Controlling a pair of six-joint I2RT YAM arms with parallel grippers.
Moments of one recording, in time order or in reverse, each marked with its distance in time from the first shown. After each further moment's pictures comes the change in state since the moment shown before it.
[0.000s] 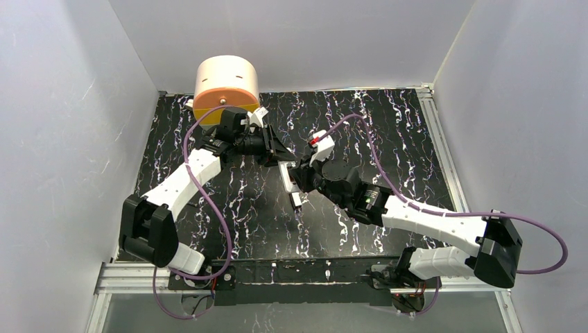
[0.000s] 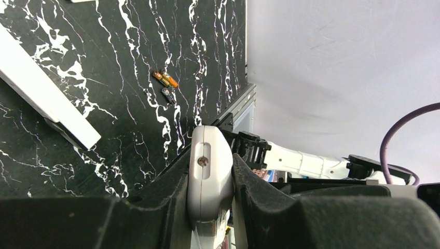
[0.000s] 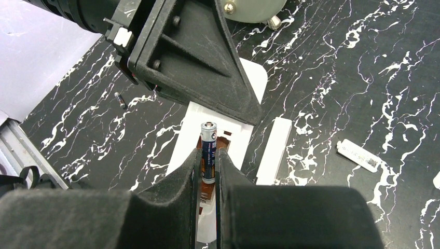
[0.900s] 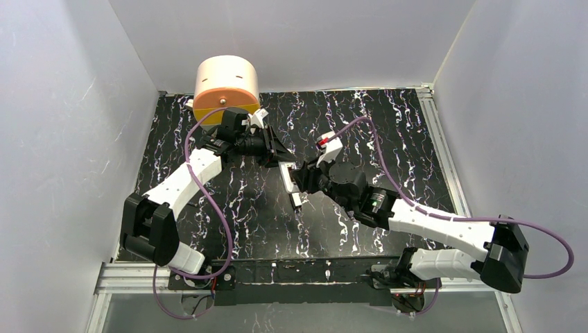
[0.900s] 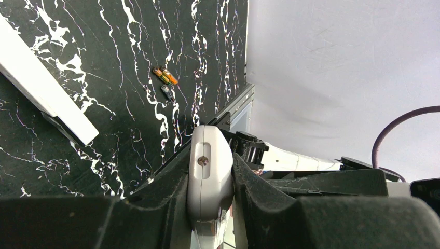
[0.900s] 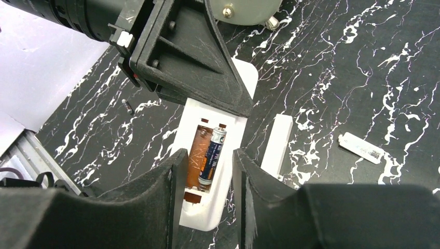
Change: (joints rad) left arm 0.000 0.014 0.000 -0.011 -0.003 -0.035; right arm 0.001 -0.055 -0.050 0.019 0.009 0.042
